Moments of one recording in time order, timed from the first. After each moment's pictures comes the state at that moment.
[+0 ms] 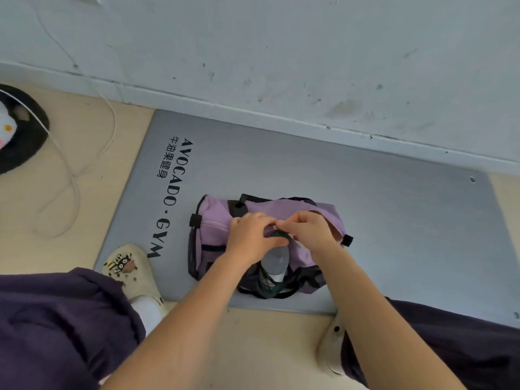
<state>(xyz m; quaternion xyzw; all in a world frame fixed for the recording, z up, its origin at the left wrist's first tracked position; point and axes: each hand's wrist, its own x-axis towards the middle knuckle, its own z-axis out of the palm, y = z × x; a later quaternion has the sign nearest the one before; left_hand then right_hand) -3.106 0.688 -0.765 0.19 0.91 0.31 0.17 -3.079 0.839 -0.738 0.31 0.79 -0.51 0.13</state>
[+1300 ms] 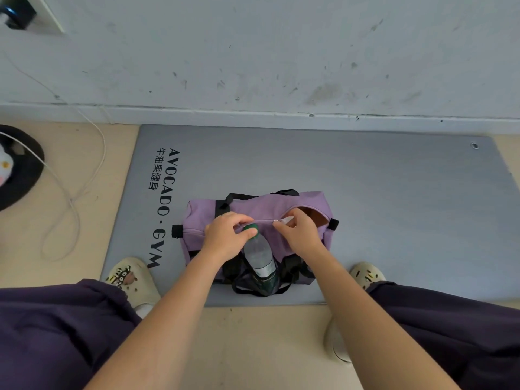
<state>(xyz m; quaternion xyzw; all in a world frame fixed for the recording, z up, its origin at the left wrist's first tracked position) -3.108 0.676 -0.763 0.11 0.90 0.35 0.23 -3.055 0.858 -0.776 0.27 0.83 -0.48 0.07</state>
